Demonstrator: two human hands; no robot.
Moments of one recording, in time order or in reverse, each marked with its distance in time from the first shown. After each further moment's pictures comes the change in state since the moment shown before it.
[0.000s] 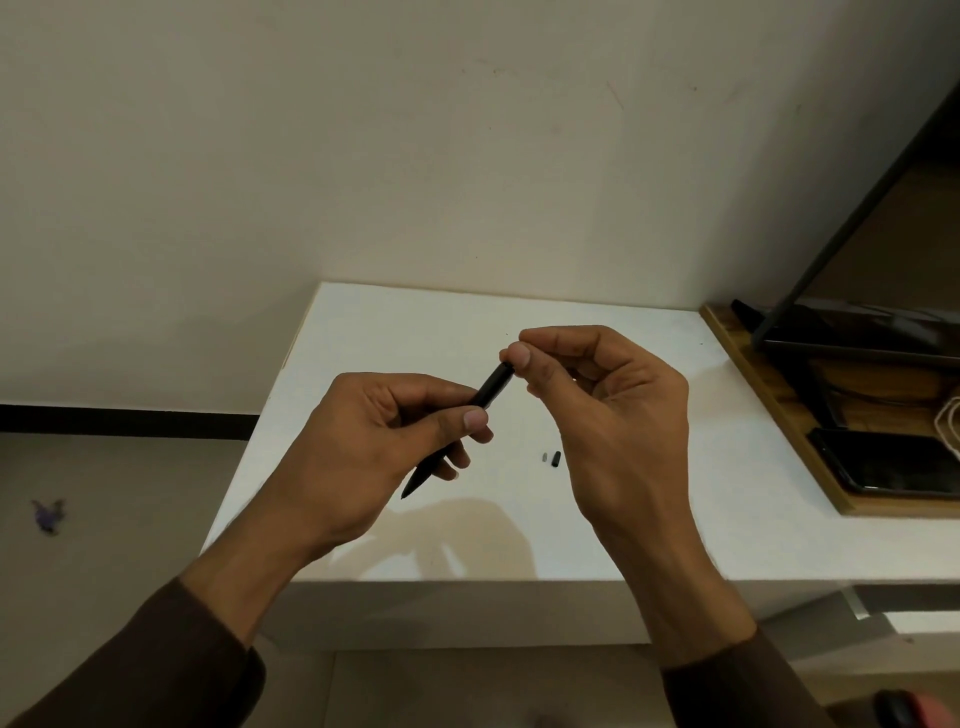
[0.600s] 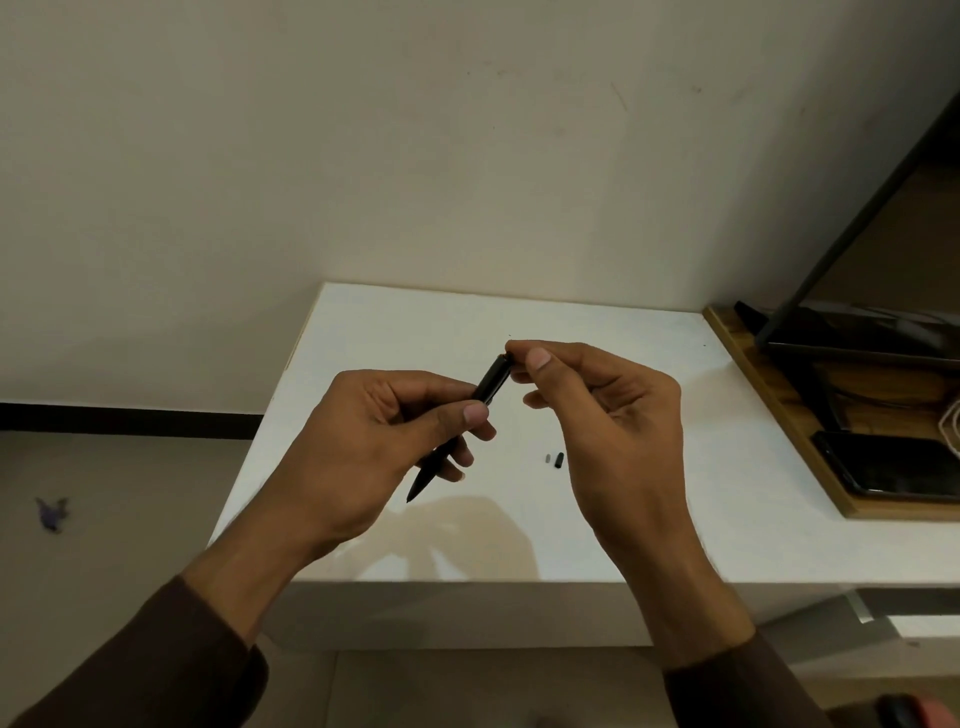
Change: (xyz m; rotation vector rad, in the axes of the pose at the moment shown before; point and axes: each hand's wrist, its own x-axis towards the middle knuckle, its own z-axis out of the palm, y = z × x) left_hand 0.000 0.001 -0.002 -0.026 0.007 -0.005; right_hand -0.006 0.001 0.001 -0.033 -0.030 -0.015
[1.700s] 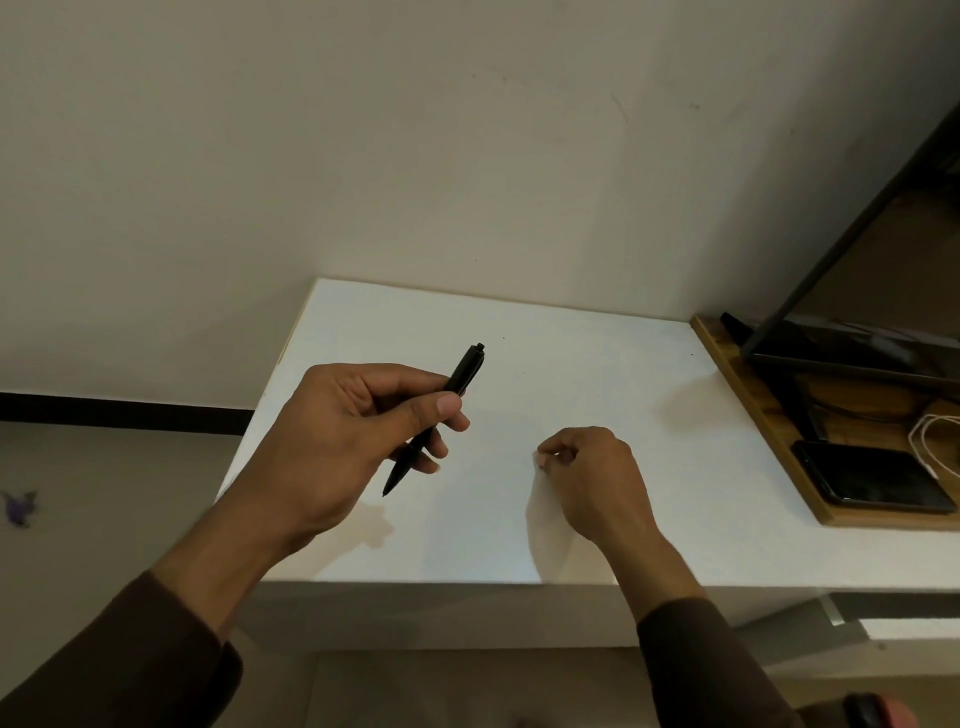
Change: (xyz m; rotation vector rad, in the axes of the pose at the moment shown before) left_hand 0.000 0.000 -0.012 -0.037 0.044 -0.006; right_hand 0.017 0.100 -0.022 -0.790 -0.180 0.401
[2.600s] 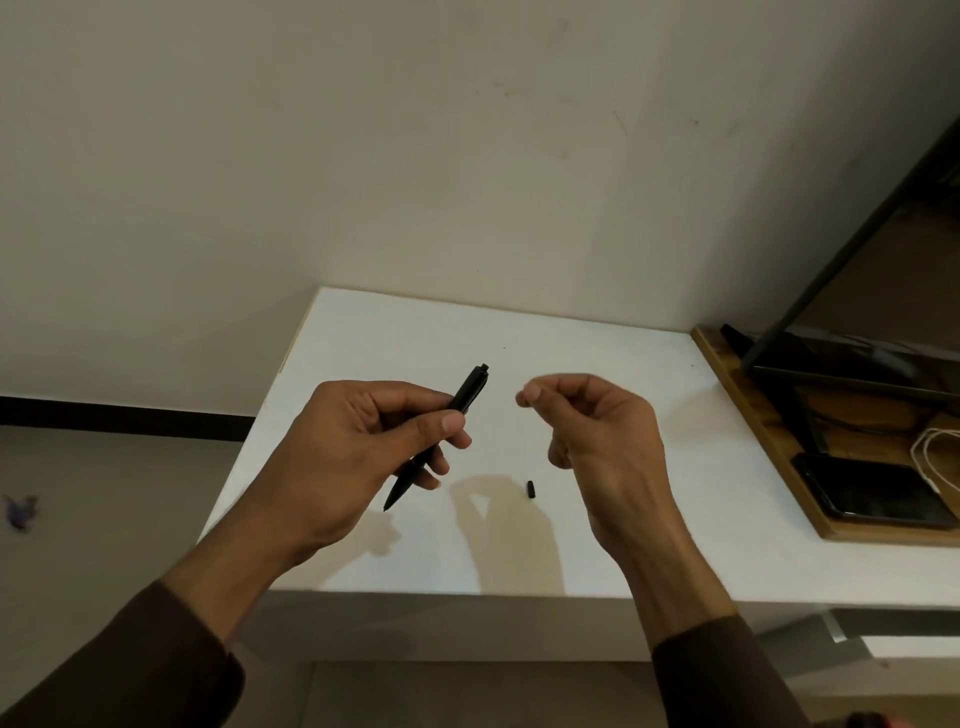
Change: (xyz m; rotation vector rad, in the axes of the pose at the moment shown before) left_hand 0.001 -0.004 0.002 0.033 -0.009 -0.028; right_hand -0.027 -0.059 -0.040 0.781 0.030 -0.074
